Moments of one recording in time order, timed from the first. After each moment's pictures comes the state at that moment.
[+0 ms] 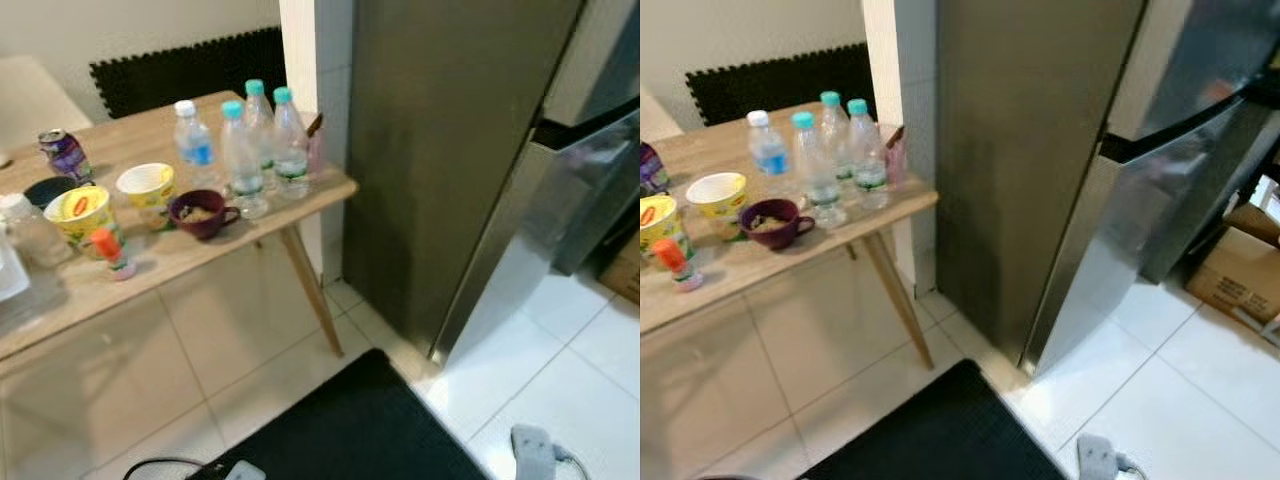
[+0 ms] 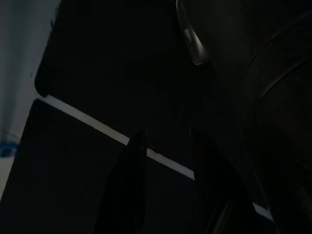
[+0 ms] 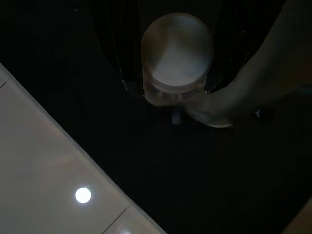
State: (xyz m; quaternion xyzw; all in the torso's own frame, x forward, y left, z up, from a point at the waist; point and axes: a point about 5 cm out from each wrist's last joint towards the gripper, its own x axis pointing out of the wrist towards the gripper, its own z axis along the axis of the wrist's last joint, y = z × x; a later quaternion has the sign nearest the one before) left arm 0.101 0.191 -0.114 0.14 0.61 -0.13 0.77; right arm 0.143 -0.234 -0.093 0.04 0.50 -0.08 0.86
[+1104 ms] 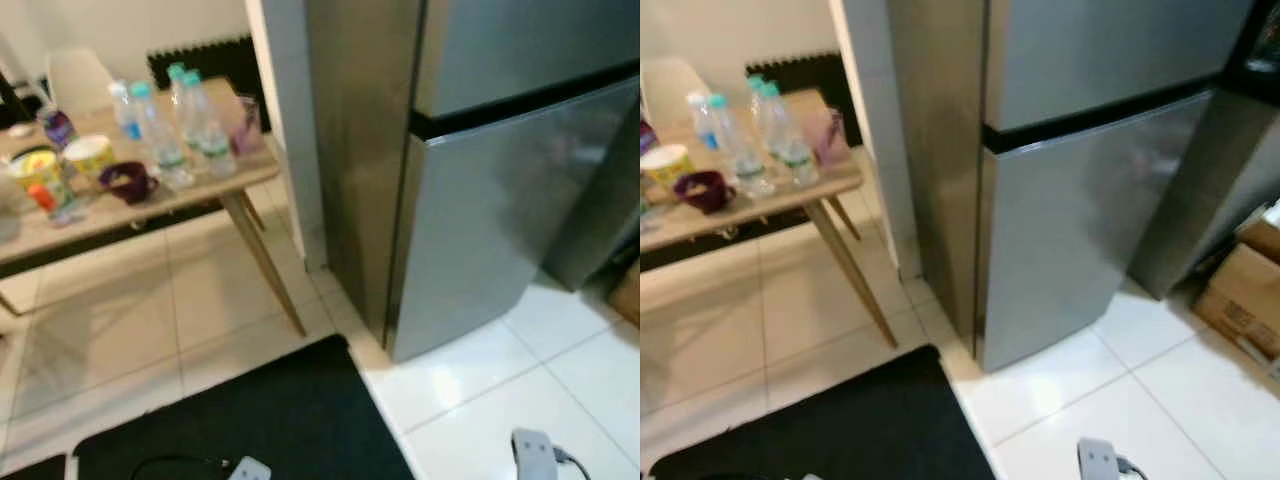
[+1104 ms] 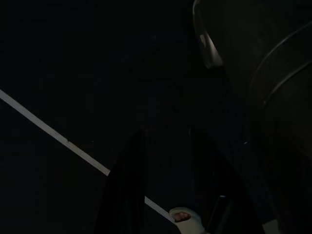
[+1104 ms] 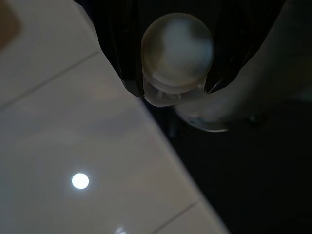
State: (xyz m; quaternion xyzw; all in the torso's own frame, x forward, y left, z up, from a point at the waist) left arm 0.100 0.189 -0.115 0.14 0.61 -0.12 0.77; right arm 0.135 -0.238 -0.094 0.03 0.51 -0.08 0.86
